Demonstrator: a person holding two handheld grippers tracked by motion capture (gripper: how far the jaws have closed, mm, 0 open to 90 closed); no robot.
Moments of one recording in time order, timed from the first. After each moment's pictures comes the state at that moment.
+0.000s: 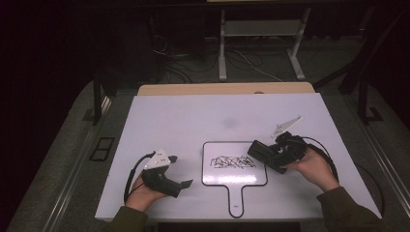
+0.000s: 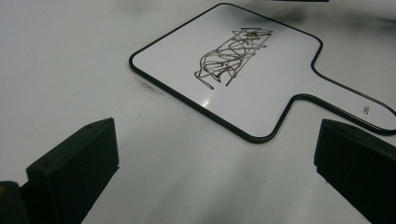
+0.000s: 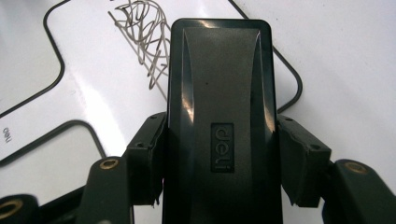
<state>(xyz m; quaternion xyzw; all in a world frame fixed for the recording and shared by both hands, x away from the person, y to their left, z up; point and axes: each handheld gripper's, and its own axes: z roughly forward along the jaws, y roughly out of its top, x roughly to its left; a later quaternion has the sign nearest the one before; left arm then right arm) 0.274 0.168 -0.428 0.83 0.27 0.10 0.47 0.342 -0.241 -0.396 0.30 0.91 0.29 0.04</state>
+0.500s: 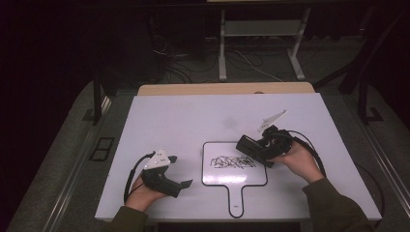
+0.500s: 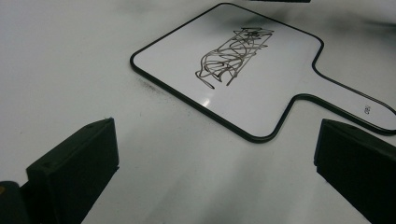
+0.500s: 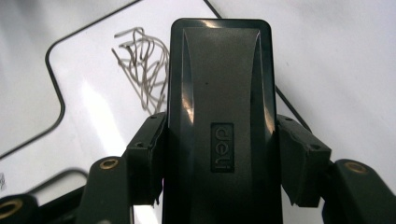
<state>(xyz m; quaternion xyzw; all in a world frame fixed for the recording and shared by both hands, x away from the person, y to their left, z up) 0.275 0.169 -0.428 0.83 0.27 0.10 0.47 0.361 -0.206 -0.393 0.30 0.91 0.30 0.03</state>
